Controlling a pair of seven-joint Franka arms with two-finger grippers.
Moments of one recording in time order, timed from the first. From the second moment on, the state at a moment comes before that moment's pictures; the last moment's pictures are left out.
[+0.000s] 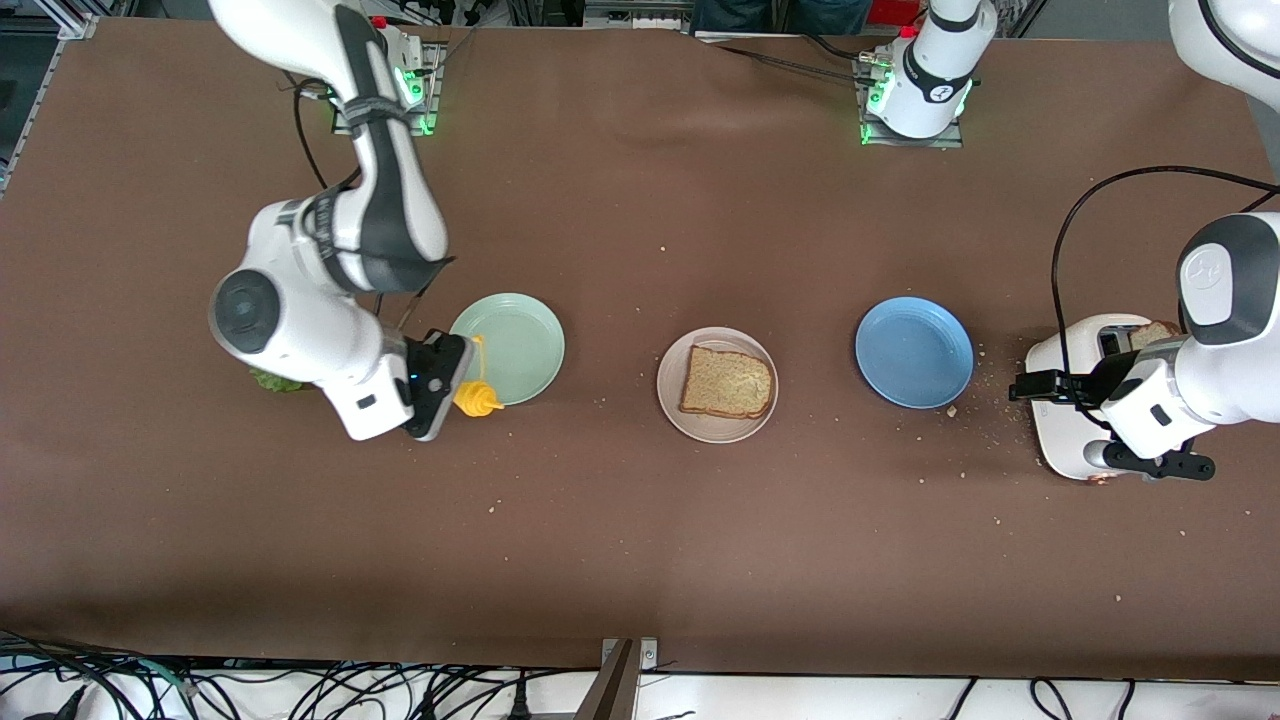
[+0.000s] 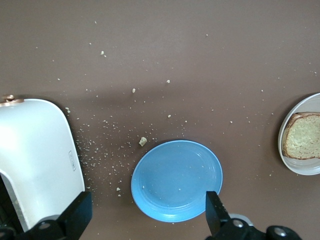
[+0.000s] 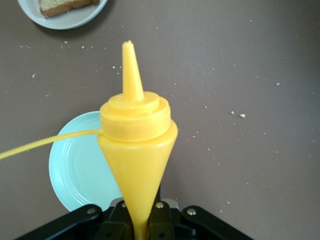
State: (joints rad) left arm 0.02 0.50 0.04 -1.38 -0.13 1.70 0.18; right arm 0.85 0.61 -0.63 -1.45 0.50 1.93 -1.04
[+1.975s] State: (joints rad) left arm 0.05 0.44 0.06 -1.36 -0.07 1.60 0.05; right arm 1.30 1.03 -0.59 -1.22 -0.16 2.02 -0.45
